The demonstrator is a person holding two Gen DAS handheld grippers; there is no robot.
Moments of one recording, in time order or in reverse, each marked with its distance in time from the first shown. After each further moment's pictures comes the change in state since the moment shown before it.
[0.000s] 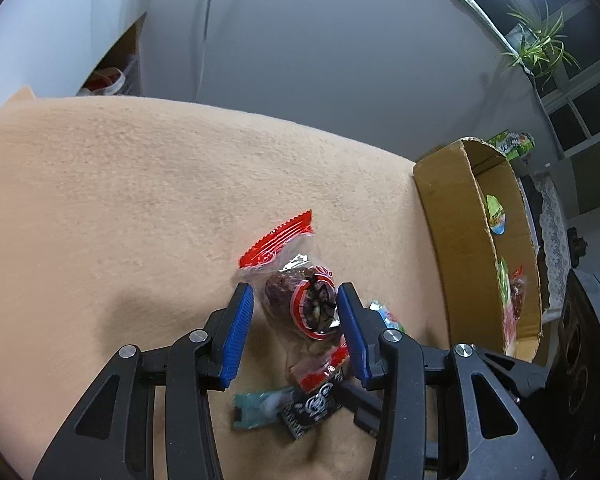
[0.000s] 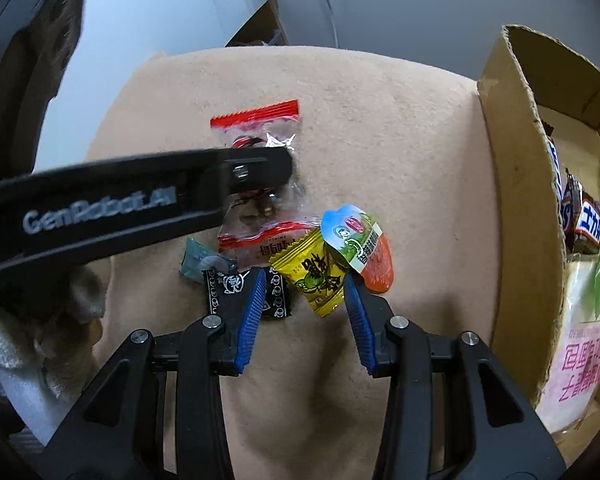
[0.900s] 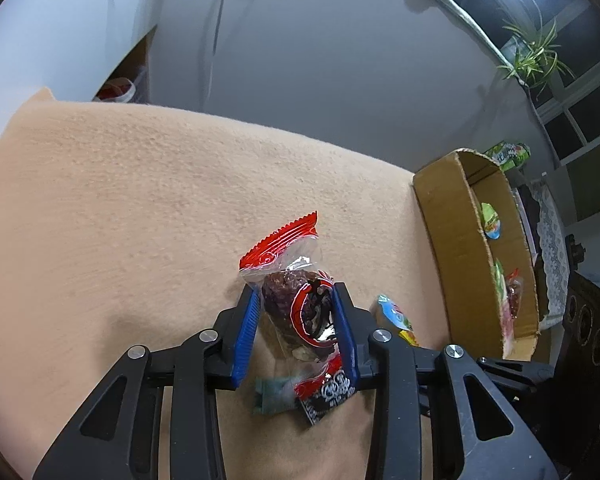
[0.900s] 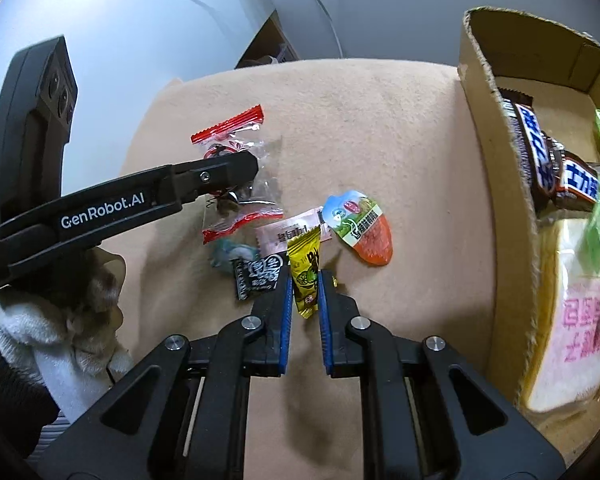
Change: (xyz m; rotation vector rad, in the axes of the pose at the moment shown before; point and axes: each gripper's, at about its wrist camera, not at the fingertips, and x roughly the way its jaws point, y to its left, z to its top) left arm -0.023 0.012 -0.011 -0.003 -0.068 0.003; right arm -0.039 -0.019 -0.015 0.114 -0.053 0.142
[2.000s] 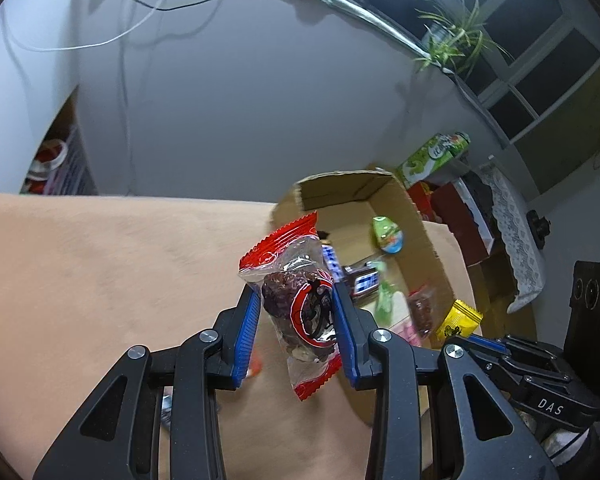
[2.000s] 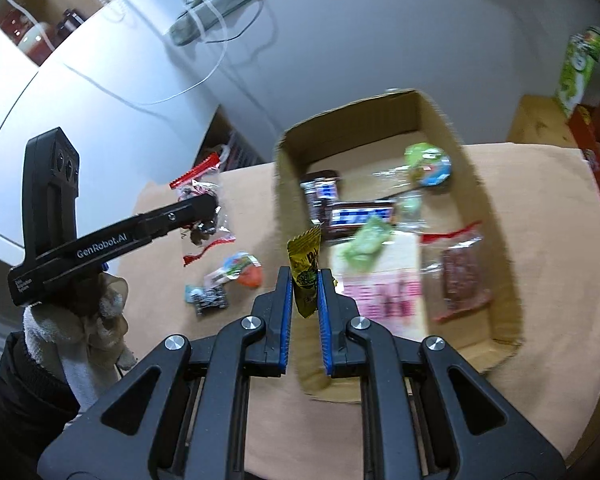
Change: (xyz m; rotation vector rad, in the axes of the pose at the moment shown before) left arm -0.014 -0.113 0.021 0.151 -0.057 -0.130; right arm -0.153 -0.108 -0.022 0.180 -0.233 -0.084
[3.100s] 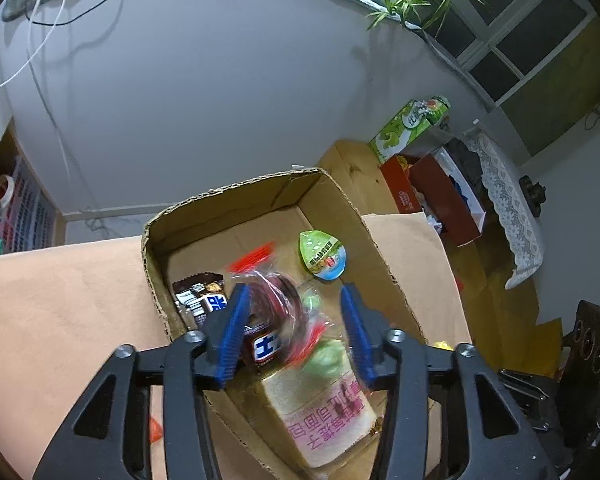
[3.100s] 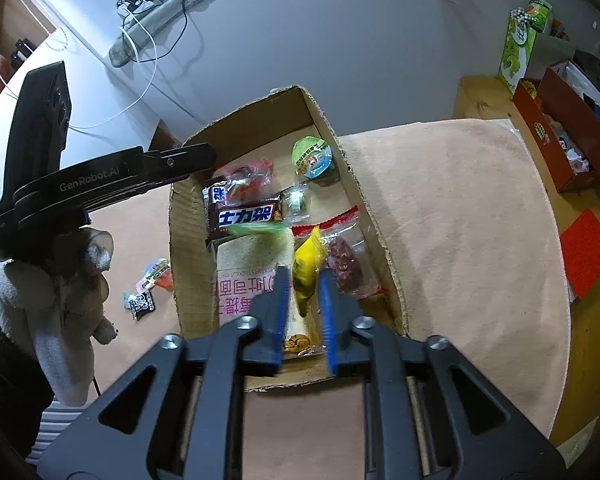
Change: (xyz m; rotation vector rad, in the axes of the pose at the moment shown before) left arm 0.063 -0.078 0.032 0.101 0.088 -0.017; right arm -0.018 -0.066 -0.006 0.083 -0.014 -0.127
